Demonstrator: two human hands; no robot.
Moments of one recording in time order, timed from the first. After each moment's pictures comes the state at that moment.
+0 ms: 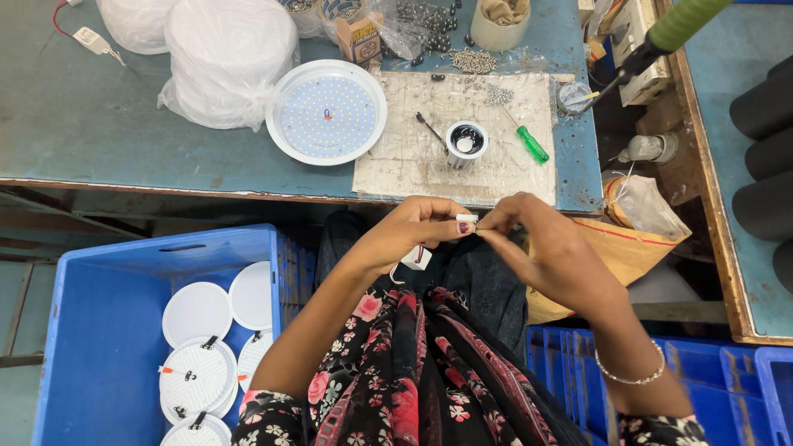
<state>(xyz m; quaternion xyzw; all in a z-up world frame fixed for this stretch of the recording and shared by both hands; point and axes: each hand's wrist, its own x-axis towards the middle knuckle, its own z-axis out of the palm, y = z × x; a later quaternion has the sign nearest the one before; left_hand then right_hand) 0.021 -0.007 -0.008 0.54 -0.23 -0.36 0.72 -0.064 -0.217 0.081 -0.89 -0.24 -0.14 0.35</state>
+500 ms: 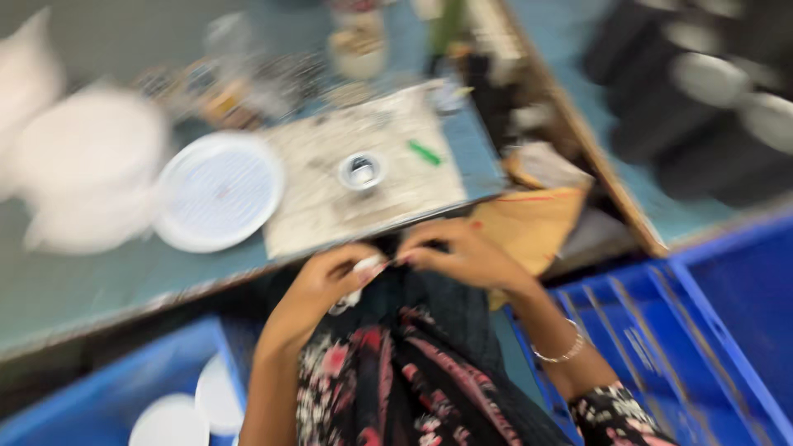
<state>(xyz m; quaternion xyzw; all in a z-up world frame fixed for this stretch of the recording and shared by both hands) 0.016 0.011 0.010 0.64 -0.23 -0.35 0.65 -0.054 -0.250 0.017 -0.82 -0.19 -0.02 0.53</state>
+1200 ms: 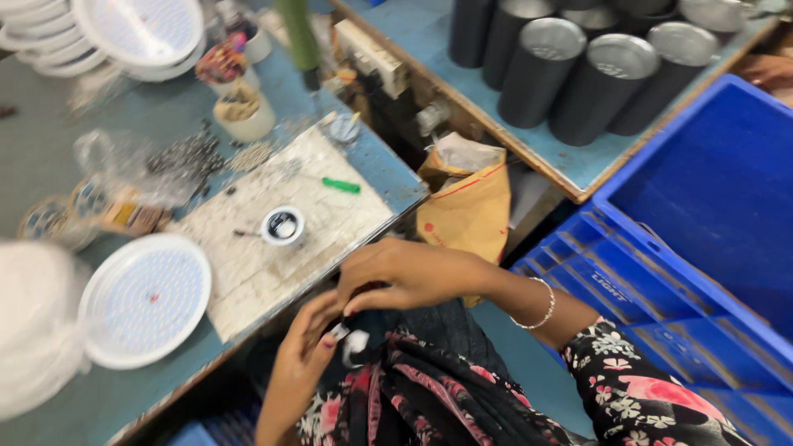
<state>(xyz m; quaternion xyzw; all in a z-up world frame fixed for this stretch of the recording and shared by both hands) -0.003 -0.005 -0.022 0.62 -0.33 -0.31 0.64 -0.078 -0.257 0.083 -0.84 -0.28 -0.07 0.46</state>
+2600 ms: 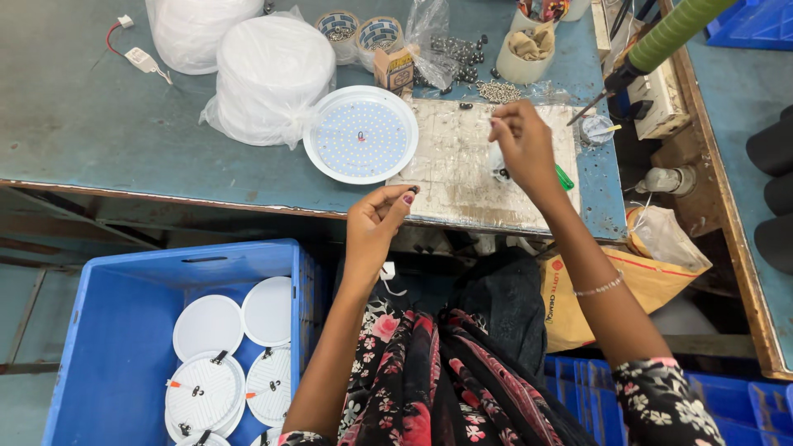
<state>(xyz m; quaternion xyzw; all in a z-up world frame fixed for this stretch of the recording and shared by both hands) 0.031 0.057 -0.021 0.58 -0.06 -0.02 0.81 0.140 -0.217 -0.022 -0.83 -0.14 -0.19 0.51</state>
